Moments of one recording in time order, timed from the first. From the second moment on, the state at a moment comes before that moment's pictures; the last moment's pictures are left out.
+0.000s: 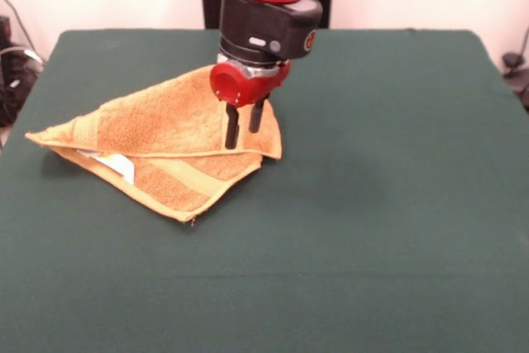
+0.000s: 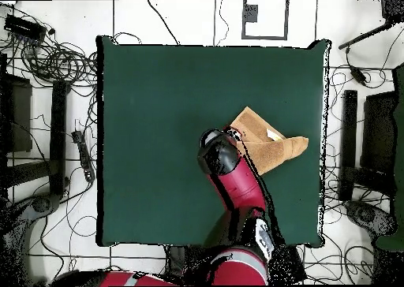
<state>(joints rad) 0.00 -0.43 -0.24 1.83 0.93 0.08 2.86</state>
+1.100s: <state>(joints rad) -0.23 -0.49 0.08 1.99 0.70 -0.24 2.86</state>
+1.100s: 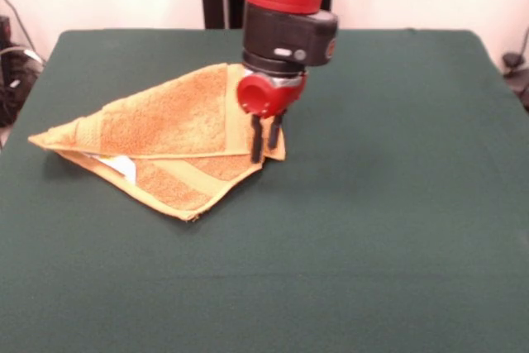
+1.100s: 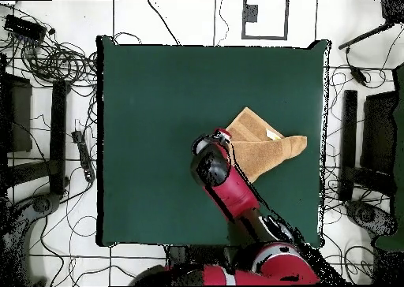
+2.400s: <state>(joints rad) -0.22 -0.54 0.25 2.26 0.62 -0.29 3.00</state>
